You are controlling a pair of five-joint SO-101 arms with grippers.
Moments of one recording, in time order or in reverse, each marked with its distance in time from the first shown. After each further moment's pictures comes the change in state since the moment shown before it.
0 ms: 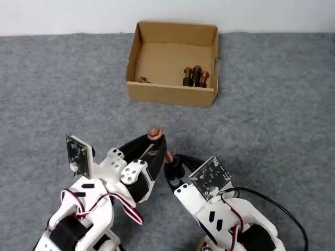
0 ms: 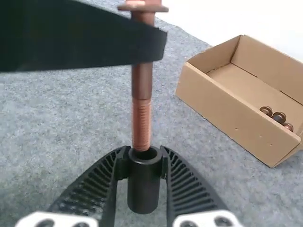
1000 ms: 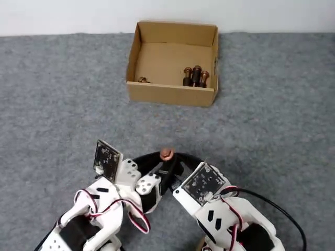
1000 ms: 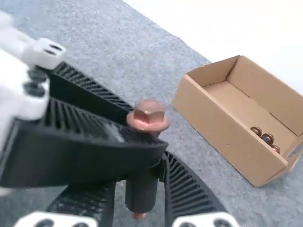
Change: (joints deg) left arm 6.3 -1.2 7.4 6.7 -5.0; right arm -0.1 0.3 0.2 -2.5 6.2
